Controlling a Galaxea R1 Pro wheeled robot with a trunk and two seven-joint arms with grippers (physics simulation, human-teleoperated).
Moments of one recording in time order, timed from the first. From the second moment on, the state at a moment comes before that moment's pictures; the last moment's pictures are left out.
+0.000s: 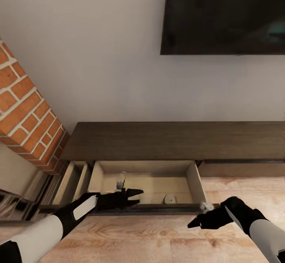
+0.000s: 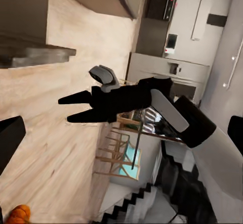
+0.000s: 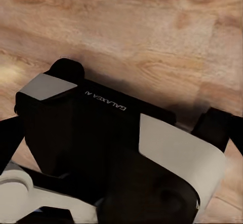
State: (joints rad) left arm -0.77 0.18 -0.97 -0.55 1.44 0.65 -0.88; right arm -0.75 -0.30 0.30 -0.30 -0.04 0.71 0.97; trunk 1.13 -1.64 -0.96
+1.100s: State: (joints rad) left arm -0.59 -0.06 -1.30 -0.11 1.44 -0.07 -0.02; right arm -0.59 0.00 0.29 -0.02 0.06 -0.19 0.00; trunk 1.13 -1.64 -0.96
